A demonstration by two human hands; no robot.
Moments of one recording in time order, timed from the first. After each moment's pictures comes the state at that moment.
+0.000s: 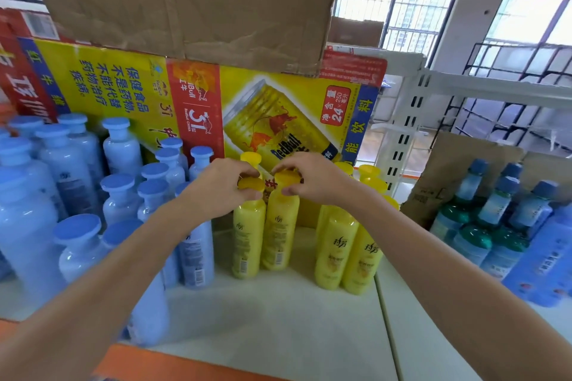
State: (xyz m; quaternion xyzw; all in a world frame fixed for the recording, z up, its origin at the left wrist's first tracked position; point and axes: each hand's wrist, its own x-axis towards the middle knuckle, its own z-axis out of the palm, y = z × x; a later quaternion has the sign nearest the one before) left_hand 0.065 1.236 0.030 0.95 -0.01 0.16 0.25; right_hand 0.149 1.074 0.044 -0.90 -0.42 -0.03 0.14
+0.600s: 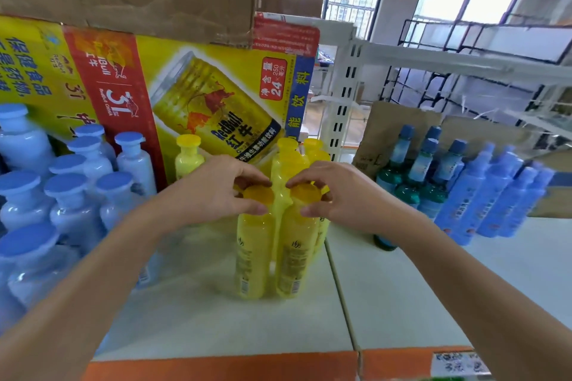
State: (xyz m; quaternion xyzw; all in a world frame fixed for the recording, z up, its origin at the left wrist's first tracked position) left_hand 0.055 1.169 0.035 0.92 -0.16 0.03 0.35; right_hand 0.076 0.963 0.045 -0.93 -0.32 -0.01 0.17
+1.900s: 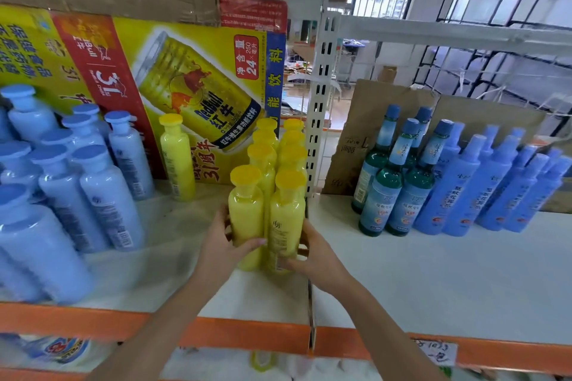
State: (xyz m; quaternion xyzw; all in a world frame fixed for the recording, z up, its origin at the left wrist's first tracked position) left_hand 0.036 1.084 -0.110 0.75 0.01 0.19 0.64; right_hand 0.076 0.909 -0.120 -0.81 -0.21 0.12 0.54
